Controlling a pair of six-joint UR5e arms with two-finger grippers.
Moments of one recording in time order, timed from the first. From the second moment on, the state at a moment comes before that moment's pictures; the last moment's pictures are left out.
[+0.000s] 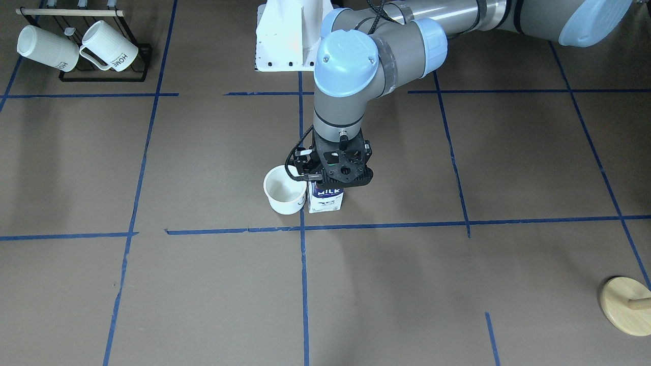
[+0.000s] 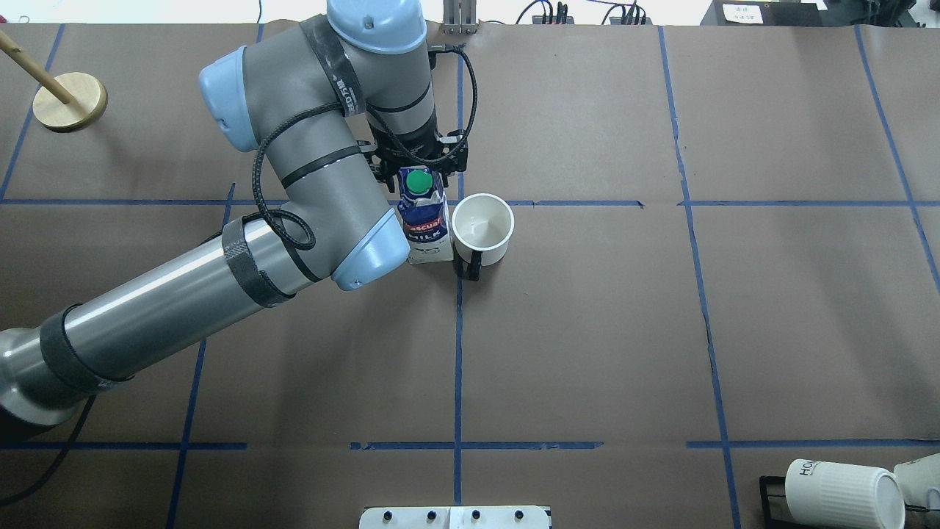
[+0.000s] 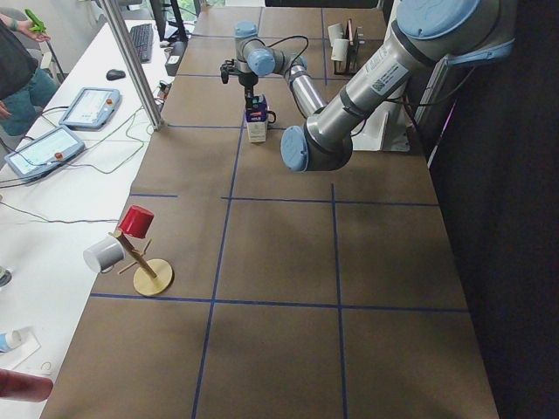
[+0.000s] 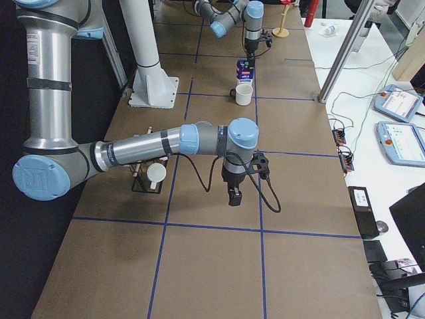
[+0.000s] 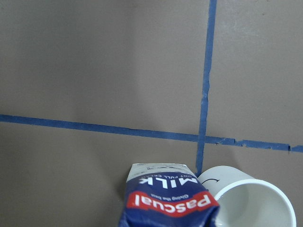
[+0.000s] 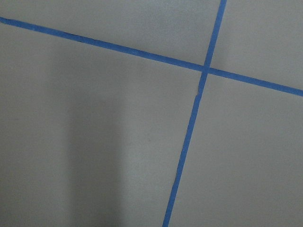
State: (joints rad) left arm -0.71 -2.53 -1.46 -1.45 -2.02 -1.17; right arm 1.51 -1.63 1.88 -1.84 2.30 -0.19
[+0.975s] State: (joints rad) left arm -1.09 -2.07 -1.95 -1.17 -2.26 -0.41; right arm 1.51 -1.63 1.88 -1.84 2.30 -0.20
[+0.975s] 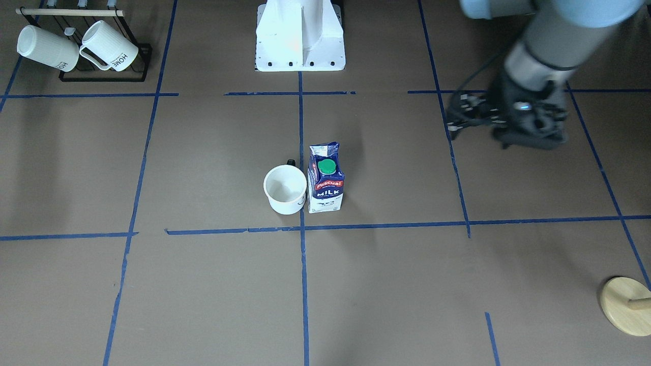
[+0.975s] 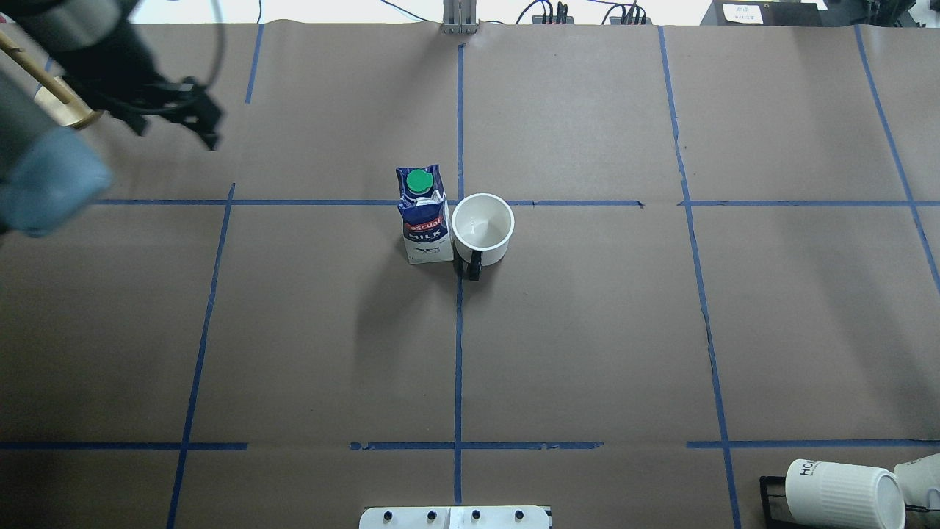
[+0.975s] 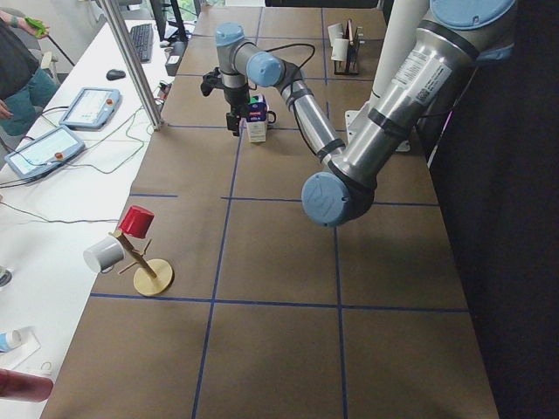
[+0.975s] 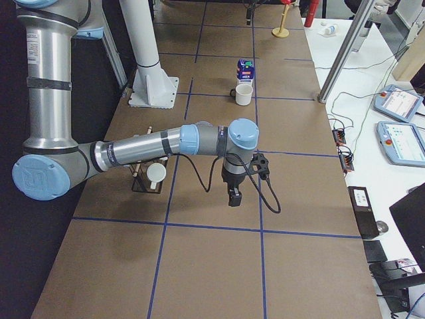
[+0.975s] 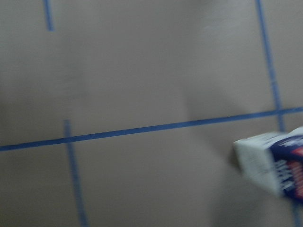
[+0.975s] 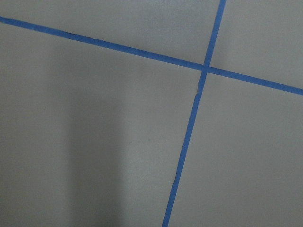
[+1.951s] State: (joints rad) left arm -1.56 -1.54 -1.83 -1.30 -2.33 0.26; right arm 1.56 -1.74 1.85 -1.74 2.29 -0.20
